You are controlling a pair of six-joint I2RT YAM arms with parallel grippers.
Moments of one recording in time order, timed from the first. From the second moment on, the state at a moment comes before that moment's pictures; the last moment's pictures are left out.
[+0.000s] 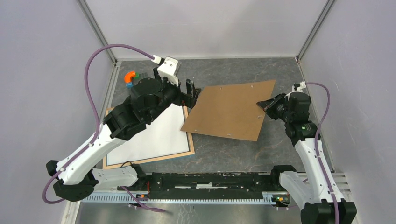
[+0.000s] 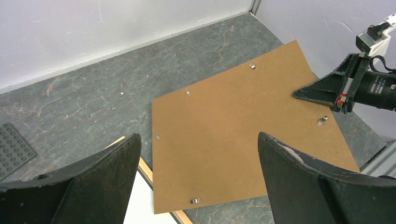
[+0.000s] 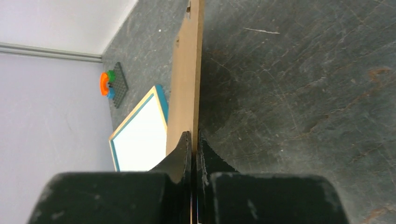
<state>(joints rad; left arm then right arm) -0.93 1.09 1.44 -0.52 -0.36 -0.18 0.03 0.86 0.77 -0.41 -0.23 0.84</state>
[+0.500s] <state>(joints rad) -0.93 1.09 1.43 -0.52 -0.31 -0.20 0.02 0.87 0.95 -0.32 -0.37 0.72</state>
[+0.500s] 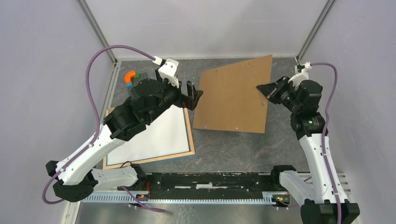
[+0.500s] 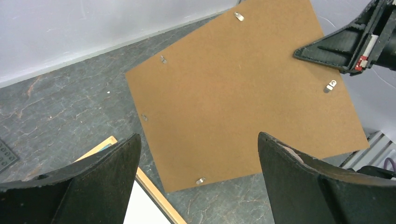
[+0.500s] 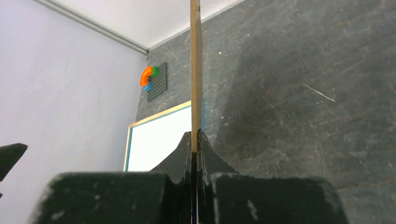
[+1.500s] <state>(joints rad) -0.90 0.94 1.33 -0.39 -0.23 -0.22 0.28 1.16 0.97 0.12 -0.55 1.03</state>
